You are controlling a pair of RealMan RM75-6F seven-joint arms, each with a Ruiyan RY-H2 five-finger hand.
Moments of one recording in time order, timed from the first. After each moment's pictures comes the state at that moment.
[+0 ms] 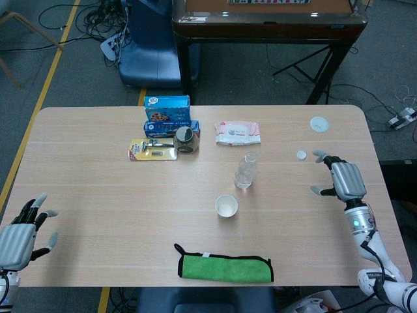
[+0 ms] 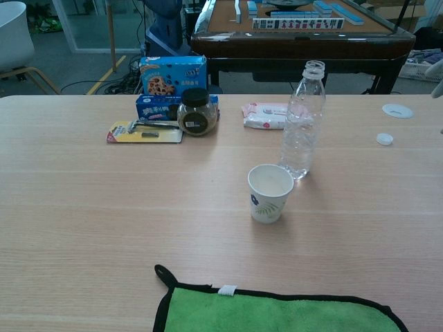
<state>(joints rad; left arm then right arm) -0.10 -1.13 -0.03 -1.64 1.47 1.45 0.11 0.43 -1.36 0.24 -1.27 -1.32 1.07 0.17</state>
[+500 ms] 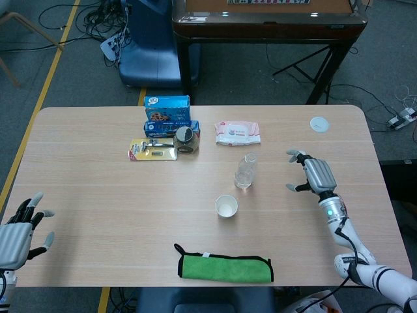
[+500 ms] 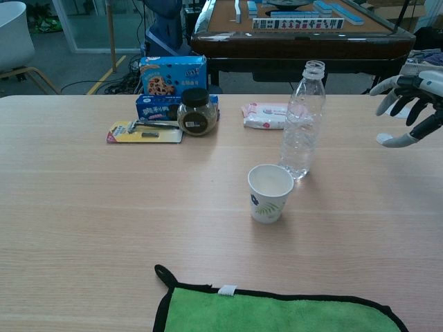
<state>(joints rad) -0.10 -1.11 -0.03 -1.66 1.44 1.44 0.13 0.54 -1.52 0.23 -1.12 -1.32 0.95 0.29</state>
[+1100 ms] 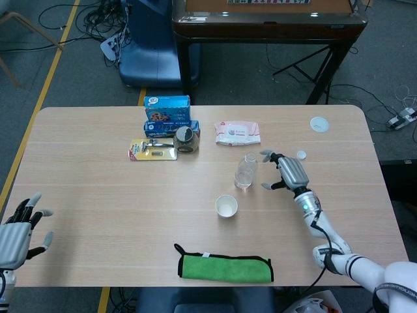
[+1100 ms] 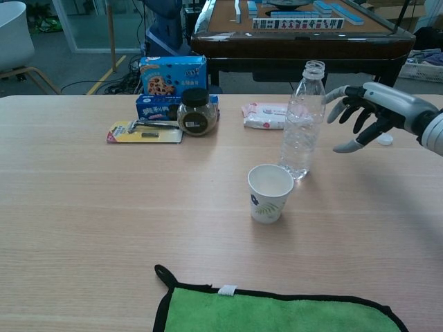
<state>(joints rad) -0.10 -1.10 -0.04 -1.68 1.43 1.43 0.15 0.66 -1.67 0.22 -0.95 -1.37 0.92 0.43</state>
